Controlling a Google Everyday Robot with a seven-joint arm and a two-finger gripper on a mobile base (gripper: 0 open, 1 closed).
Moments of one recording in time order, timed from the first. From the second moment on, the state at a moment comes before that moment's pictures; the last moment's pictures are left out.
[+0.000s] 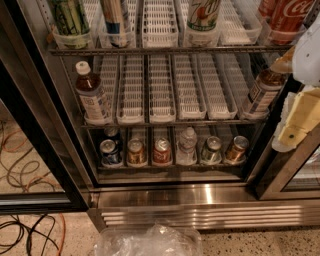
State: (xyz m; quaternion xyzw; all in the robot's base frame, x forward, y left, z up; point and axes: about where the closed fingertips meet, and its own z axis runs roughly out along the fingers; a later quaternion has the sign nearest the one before) arm 0.438 -0.217 0.976 -0.60 0.78 -0.03 0.16
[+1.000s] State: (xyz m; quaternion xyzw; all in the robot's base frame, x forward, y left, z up) arm 0.439 -0.199 0.948 -0.59 0.77 -0.04 0.23
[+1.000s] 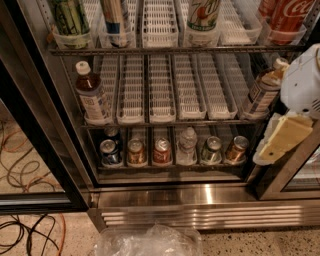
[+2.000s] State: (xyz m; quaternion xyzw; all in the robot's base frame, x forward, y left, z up) arm 0.483 -0.133 0.877 -0.59 0.71 -0.02 0.38
